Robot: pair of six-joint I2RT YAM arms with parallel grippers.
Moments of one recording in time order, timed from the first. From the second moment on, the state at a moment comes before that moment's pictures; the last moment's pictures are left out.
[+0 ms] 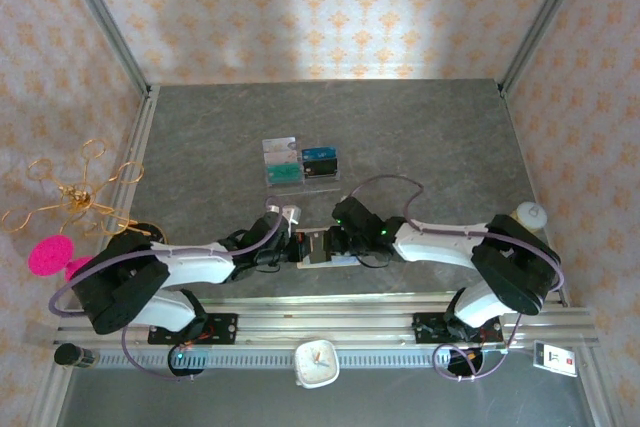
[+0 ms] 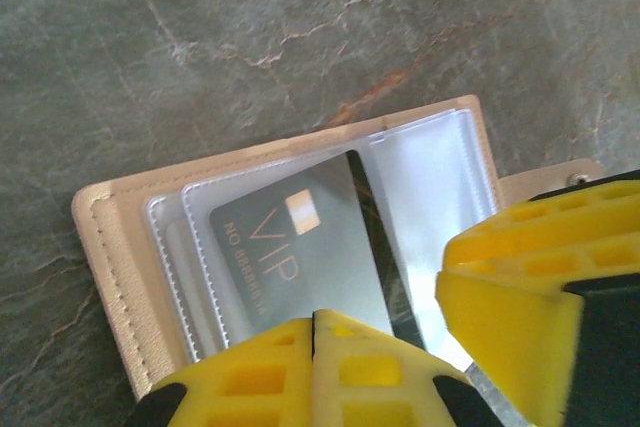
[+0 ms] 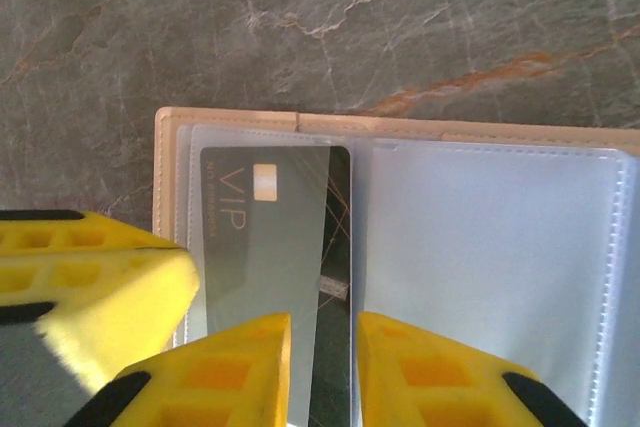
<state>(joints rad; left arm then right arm) -0.79 1.38 0.37 0.29 0.11 -0.83 0.92 1.49 0.69 -0.14 -0.10 0.86</state>
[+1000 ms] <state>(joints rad) -0.78 1.44 0.32 0.44 0.11 -0.82 0.91 1.55 0.68 -0.09 -0.17 0.83</state>
